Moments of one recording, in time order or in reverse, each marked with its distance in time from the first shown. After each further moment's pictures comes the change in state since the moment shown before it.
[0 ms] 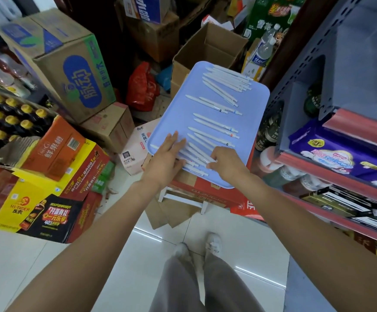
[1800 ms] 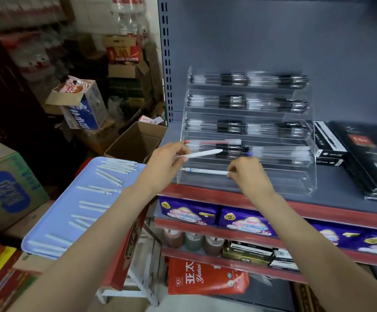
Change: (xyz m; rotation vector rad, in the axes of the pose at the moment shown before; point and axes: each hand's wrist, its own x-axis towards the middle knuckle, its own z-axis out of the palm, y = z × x) left_hand 0.095 0.401 0.006 -0.077 0.271 0.471; right_hand -0.143 0.295 -0.253 -0.040 0.663 0.034
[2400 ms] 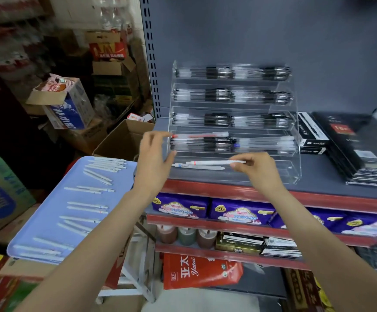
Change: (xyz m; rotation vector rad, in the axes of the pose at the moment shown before) left_hand -0.008 0.004 0.023 -0.001 0.281 -0.078; right_hand -0.032 0.031 -0.019 0.553 0.160 0.057
